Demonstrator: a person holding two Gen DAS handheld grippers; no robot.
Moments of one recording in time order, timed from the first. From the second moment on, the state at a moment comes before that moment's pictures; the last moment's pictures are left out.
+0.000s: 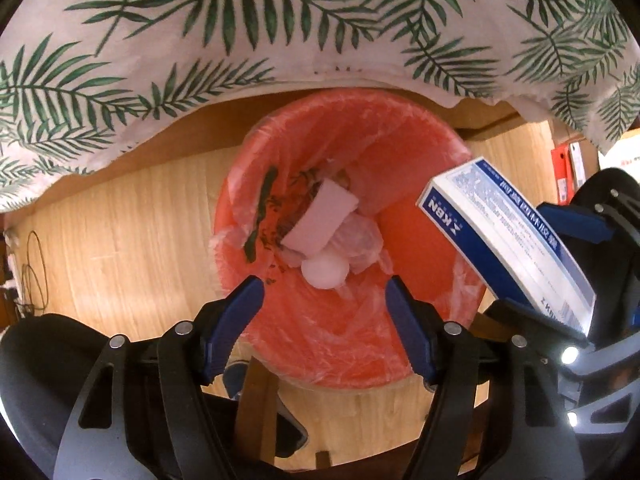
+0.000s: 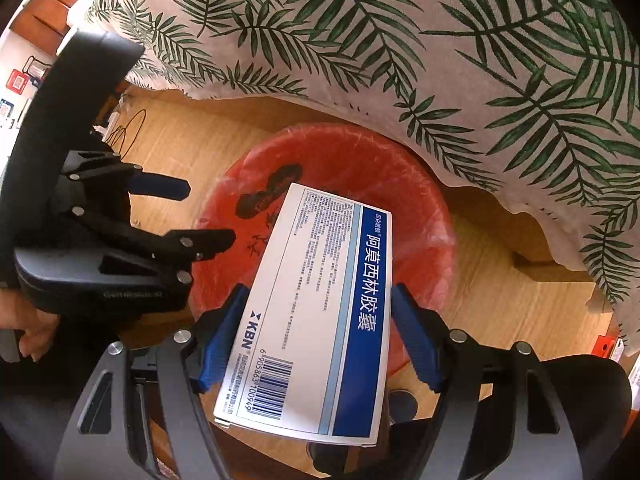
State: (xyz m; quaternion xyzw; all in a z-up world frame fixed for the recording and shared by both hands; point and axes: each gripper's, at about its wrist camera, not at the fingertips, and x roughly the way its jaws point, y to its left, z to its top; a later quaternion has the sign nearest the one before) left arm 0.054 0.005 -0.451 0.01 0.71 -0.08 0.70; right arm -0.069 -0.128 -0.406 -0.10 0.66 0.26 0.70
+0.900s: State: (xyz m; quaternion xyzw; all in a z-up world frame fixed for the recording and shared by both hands) left arm 0.059 0.023 -0.446 -0.01 0.70 -0.03 0.72; right arm -0.069 -0.108 -0.430 -0.11 0.68 0.27 0.67
